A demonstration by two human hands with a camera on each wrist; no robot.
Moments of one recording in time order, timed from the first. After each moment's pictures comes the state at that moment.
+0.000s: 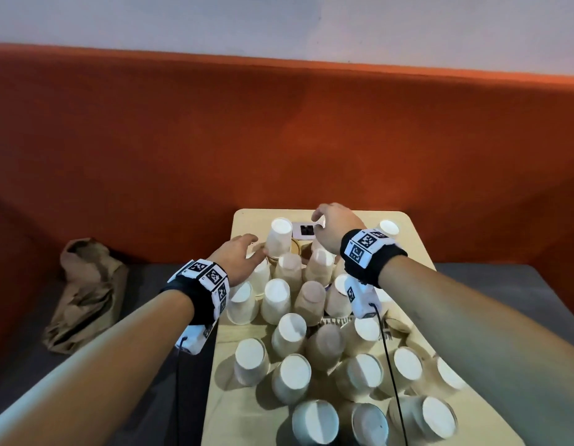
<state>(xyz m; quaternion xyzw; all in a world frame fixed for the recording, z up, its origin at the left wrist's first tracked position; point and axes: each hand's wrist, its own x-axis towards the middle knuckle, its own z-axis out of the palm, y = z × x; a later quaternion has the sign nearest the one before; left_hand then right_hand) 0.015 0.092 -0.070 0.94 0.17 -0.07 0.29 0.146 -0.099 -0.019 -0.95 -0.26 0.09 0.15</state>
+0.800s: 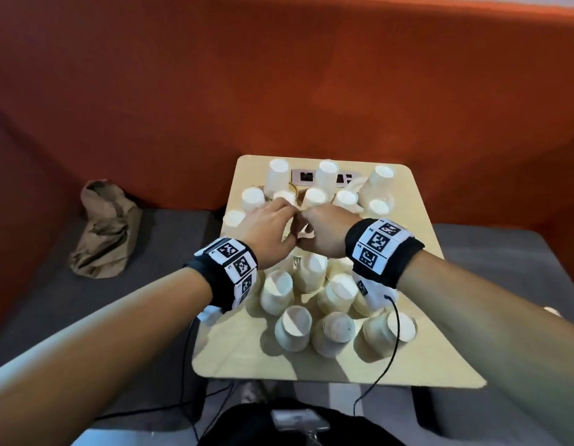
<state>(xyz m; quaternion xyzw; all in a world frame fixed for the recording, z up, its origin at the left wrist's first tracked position) -0.058 -0.029 -0.055 0.98 0.01 0.05 0.21 0.030 -0.170 -0.018 -0.86 -0.46 0.21 0.09</state>
